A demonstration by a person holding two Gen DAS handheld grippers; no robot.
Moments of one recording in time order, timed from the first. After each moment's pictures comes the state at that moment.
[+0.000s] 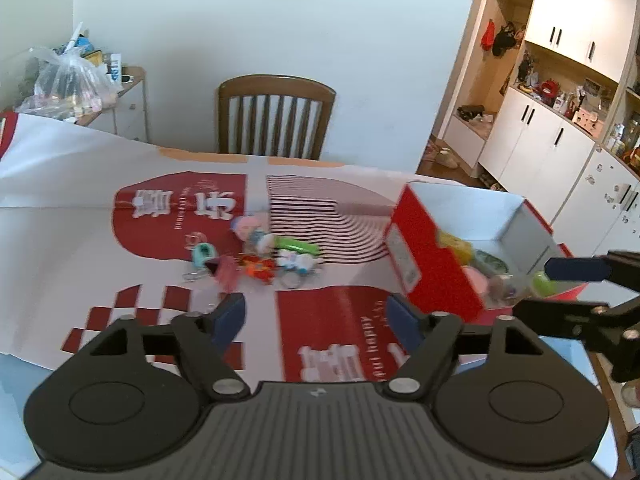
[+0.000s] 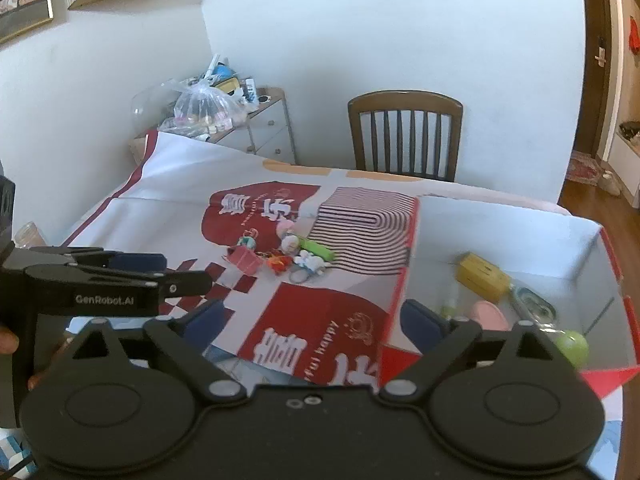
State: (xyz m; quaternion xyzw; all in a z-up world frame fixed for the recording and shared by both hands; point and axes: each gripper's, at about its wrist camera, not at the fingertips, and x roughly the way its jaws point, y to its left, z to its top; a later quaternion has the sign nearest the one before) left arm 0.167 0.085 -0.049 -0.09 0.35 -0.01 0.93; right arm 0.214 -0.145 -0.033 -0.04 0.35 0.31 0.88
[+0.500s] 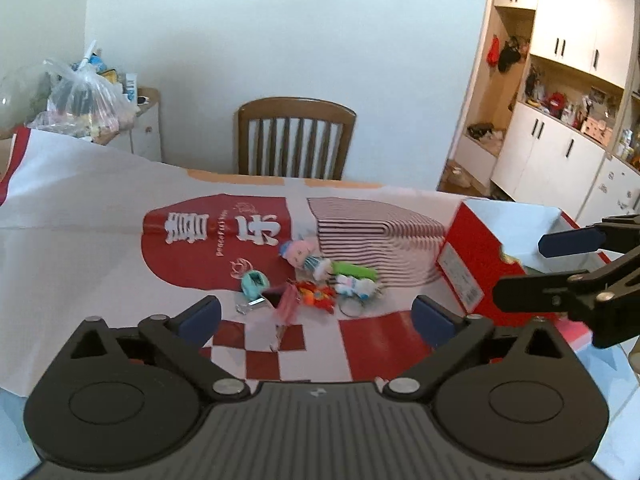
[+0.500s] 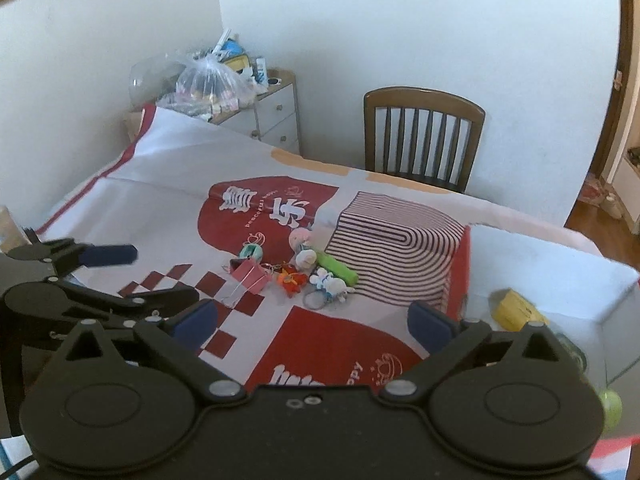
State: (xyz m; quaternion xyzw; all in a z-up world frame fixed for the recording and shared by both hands) left arm 0.184 0.138 -0.080 -0.07 0.31 0.01 0.95; right arm 0.251 -0.065 -0.051 -0.09 0.35 0.30 0.88
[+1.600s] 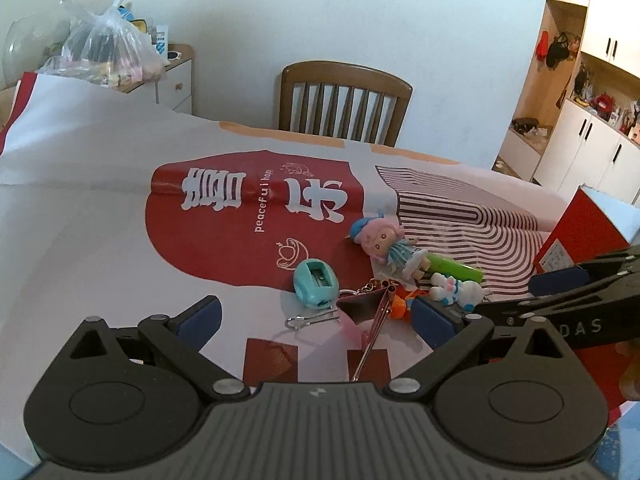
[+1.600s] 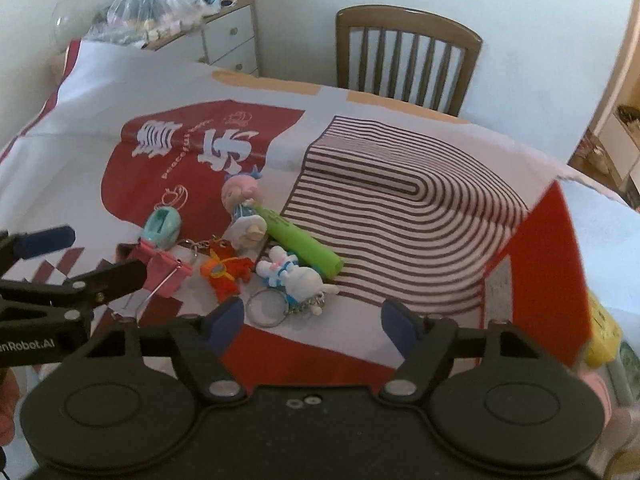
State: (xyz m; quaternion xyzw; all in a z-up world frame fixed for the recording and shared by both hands) left arm 0.267 0.179 -0.165 -0.09 0.34 0.06 0.93; right arm 0.350 -0.005 -0.151 -0.12 0.44 0.24 0.85
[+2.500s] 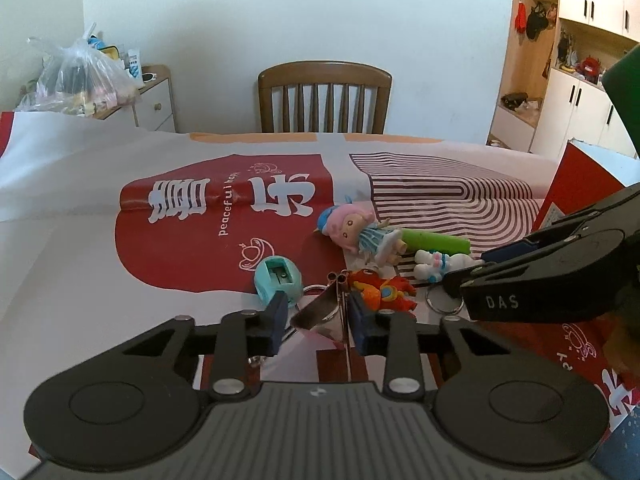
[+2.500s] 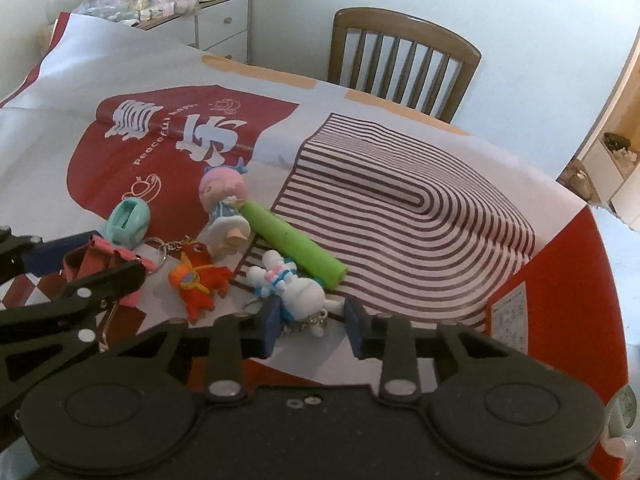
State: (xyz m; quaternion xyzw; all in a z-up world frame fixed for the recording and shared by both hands) left arm 0.276 0.146 -0.177 -0.03 0.34 0.05 0.94; right arm 0.362 0.014 -0.174 -0.17 0.42 0.22 0.86
